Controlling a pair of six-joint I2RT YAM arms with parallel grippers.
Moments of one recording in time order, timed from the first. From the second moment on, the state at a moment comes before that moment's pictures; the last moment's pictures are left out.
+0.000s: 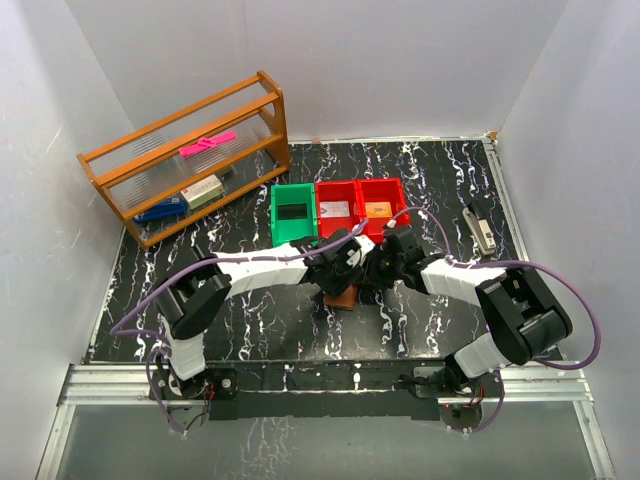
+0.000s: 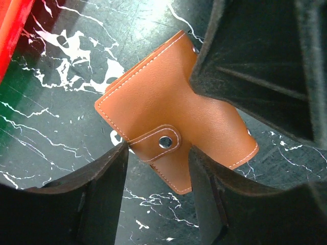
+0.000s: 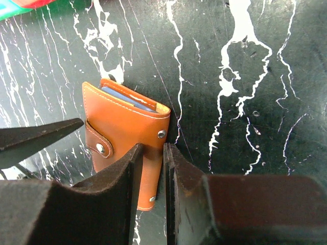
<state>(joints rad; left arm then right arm) -0.98 1.83 1.21 -0.45 -0.11 -0.08 0.48 1.48 0.59 0.02 -0.27 0.75</state>
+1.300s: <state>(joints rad) -0.93 1.78 1.06 -0.19 -0.04 -0.24 0.47 1.48 0.58 0.03 -0.27 0.76</state>
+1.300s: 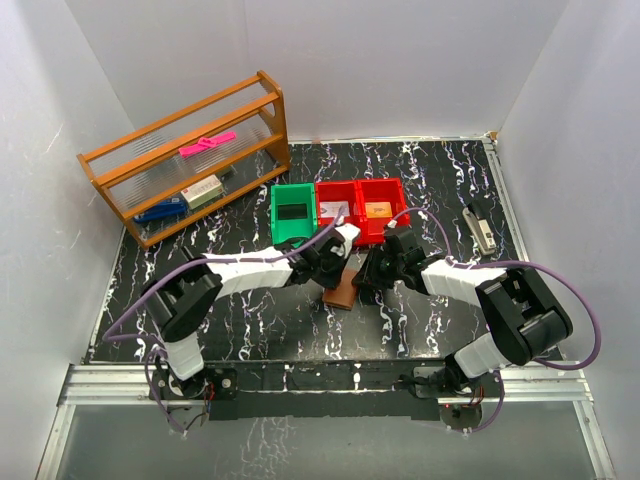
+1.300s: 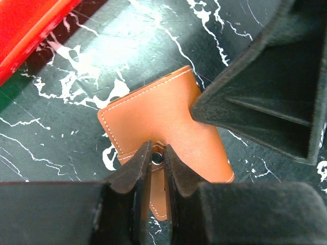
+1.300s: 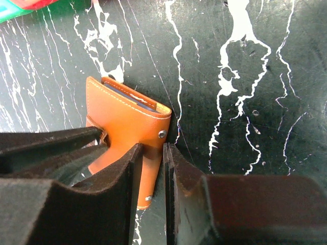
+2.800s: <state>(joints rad) -0.76 1.52 0.83 -0.15 0.10 -0.45 0.67 1.58 0.70 0.04 -0.14 0.76</state>
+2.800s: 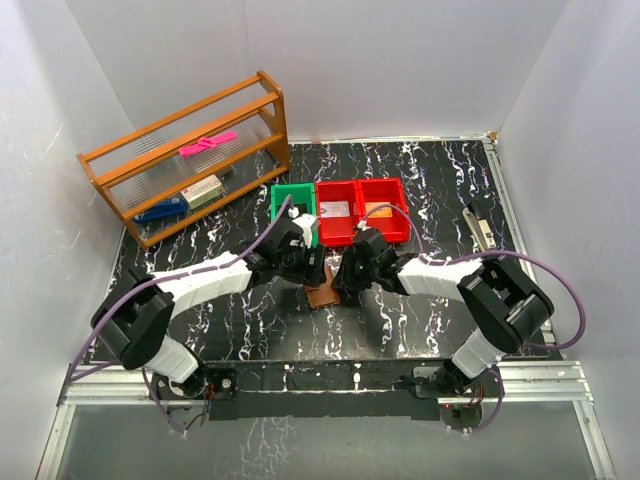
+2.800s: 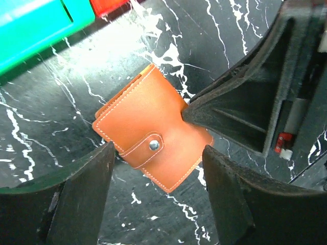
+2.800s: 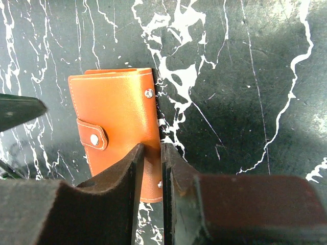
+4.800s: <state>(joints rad) -0.85 1.35 0.59 0.06 0.04 -0.14 0.65 1.51 0.68 -0.06 -0.17 0.73</state>
